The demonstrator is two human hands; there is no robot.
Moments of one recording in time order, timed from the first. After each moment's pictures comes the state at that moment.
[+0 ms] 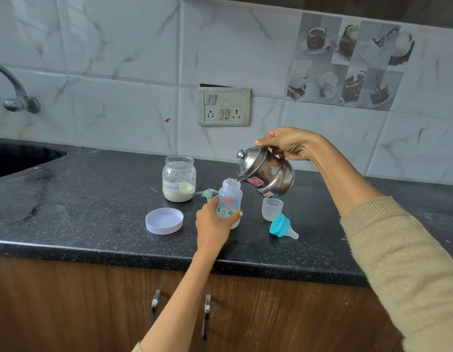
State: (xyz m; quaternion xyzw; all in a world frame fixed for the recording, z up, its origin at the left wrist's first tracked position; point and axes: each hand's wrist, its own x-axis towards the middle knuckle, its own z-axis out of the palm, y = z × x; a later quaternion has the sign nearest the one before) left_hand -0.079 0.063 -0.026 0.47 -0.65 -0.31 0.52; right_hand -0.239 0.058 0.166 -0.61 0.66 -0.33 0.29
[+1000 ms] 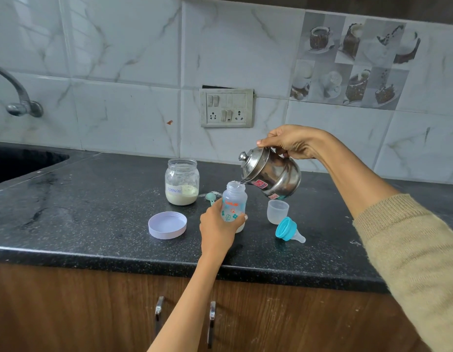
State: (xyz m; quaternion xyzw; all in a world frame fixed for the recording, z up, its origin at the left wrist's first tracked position) left_hand -0.079 0.062 -0.025 0.48 -0.65 -0.30 0.51; right_hand -0.230 0.061 0.171 -0.62 0.68 -0.29 0.25
